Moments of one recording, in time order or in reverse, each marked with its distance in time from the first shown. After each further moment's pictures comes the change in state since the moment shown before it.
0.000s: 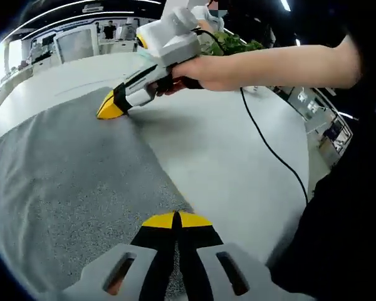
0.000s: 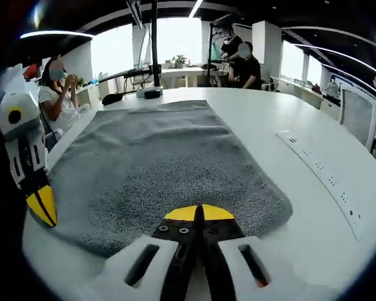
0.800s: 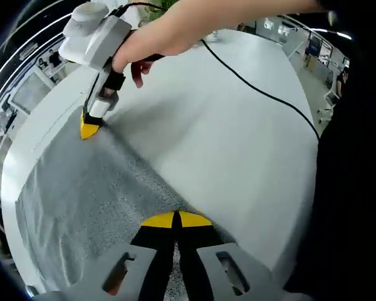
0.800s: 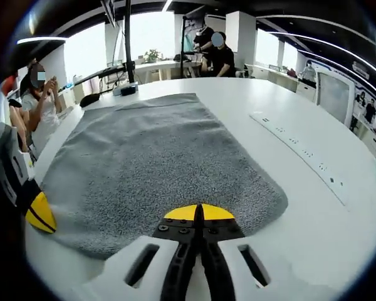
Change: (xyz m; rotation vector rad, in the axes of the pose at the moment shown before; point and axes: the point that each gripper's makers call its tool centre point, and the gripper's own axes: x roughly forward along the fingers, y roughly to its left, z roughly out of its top) left arm -0.001 -0.002 -0.004 0.460 0.221 0.034; right arm -0.033 -0.014 -0.025 0.102 0.091 -0.179
